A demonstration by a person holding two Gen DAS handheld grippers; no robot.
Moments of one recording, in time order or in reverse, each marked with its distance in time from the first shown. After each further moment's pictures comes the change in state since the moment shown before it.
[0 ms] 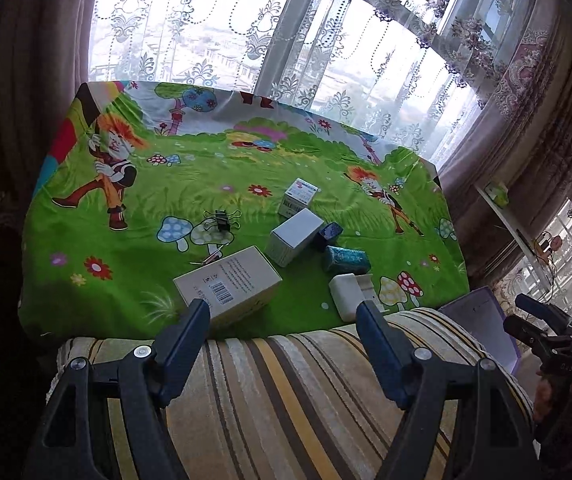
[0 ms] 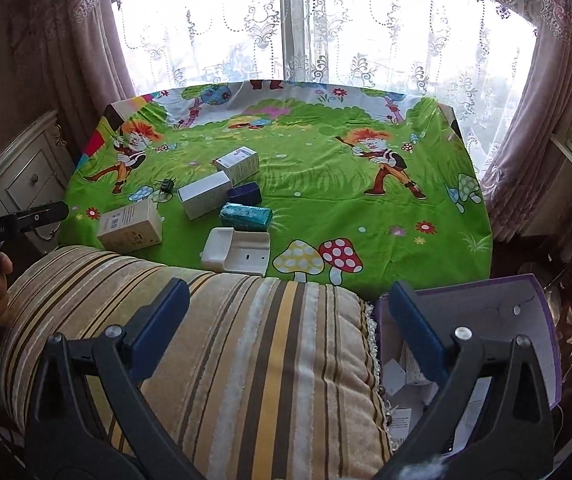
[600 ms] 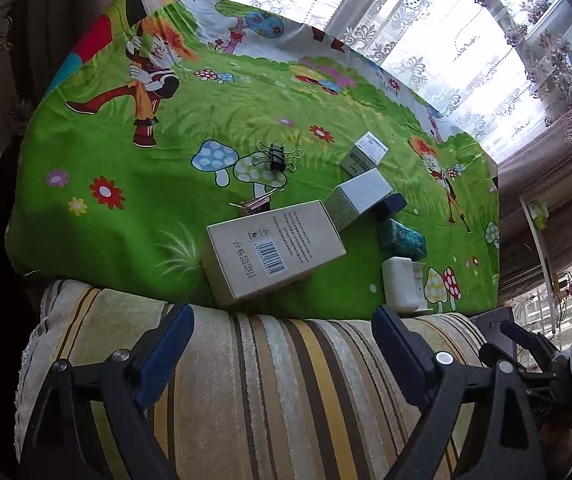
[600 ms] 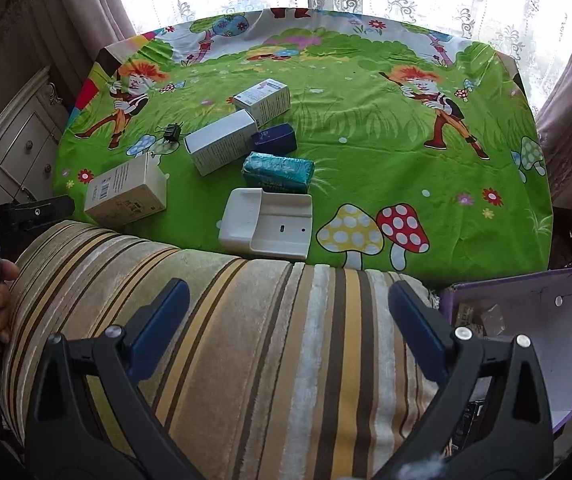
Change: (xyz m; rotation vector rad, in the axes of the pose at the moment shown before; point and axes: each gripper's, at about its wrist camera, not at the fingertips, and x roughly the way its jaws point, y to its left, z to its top) left arm 0.059 0.040 0.003 -0.228 0.215 0.086; right arm 0.089 0.031 0.018 -0.030 0.254 0.050
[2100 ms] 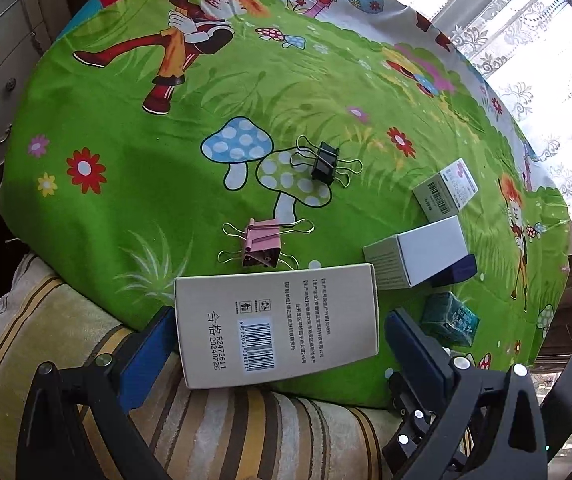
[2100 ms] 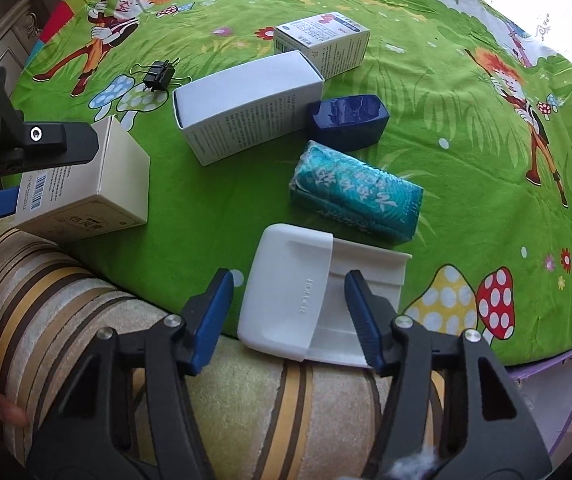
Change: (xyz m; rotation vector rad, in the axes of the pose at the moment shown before) left arm 0.076 -0.020 0.045 -0.288 0.105 0.229; right arm 0.120 0.051 0.047 -0.132 0.199 -0.029
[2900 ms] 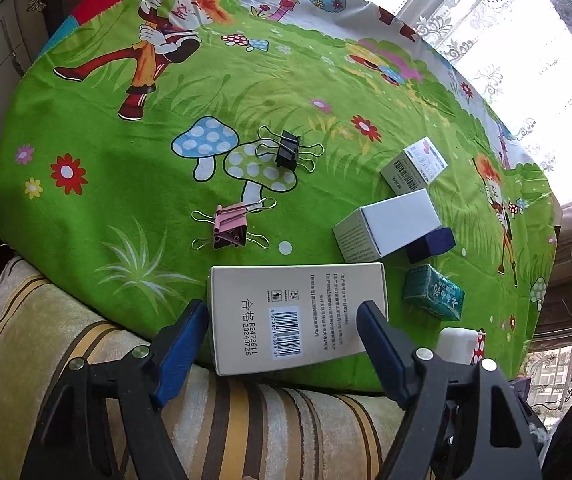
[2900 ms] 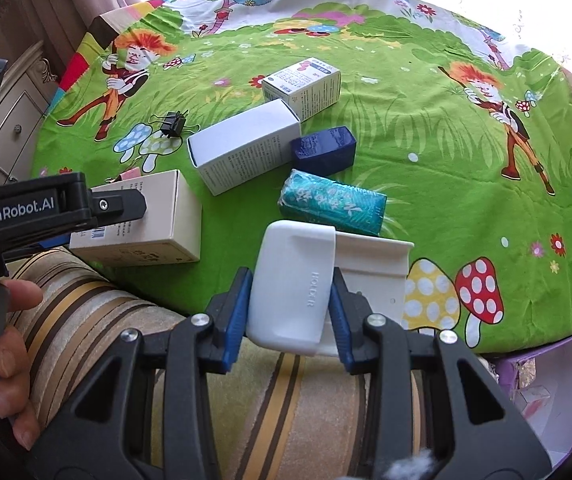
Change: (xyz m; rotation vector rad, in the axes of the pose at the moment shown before) left arm -0.009 -0.016 -0.020 0.096 -0.041 -0.045; right arm -0.043 -0.017 -0.013 0.076 -0.156 0.051
